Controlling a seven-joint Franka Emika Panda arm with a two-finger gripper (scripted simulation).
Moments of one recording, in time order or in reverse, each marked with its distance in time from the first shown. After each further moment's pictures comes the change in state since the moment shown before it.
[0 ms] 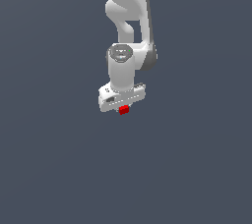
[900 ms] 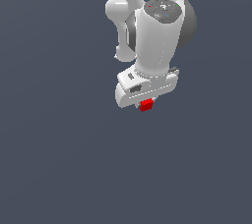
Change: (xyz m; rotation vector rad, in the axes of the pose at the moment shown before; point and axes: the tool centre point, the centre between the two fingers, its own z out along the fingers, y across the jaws) arm 0.088 -0.051 -0.124 0.000 0.001 -0.001
